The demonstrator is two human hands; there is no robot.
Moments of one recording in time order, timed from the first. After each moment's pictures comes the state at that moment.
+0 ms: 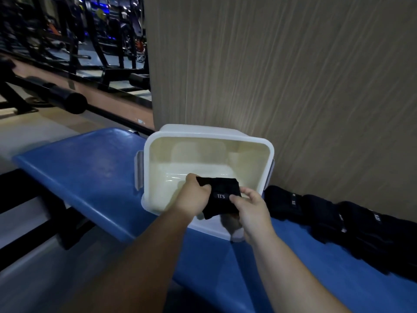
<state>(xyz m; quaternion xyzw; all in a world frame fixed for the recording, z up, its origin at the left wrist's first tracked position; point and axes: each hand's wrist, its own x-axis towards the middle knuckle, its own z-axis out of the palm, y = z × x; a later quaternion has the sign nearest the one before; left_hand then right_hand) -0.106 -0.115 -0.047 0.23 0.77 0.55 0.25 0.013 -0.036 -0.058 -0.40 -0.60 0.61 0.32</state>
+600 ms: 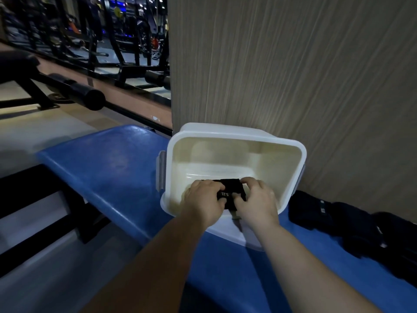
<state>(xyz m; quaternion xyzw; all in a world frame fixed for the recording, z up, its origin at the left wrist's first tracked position) -0.134 -0.126 -0.074 0.42 0.86 0.29 0.01 -0.035 -0.024 -0.065 -0.38 -0.88 0.20 0.23</state>
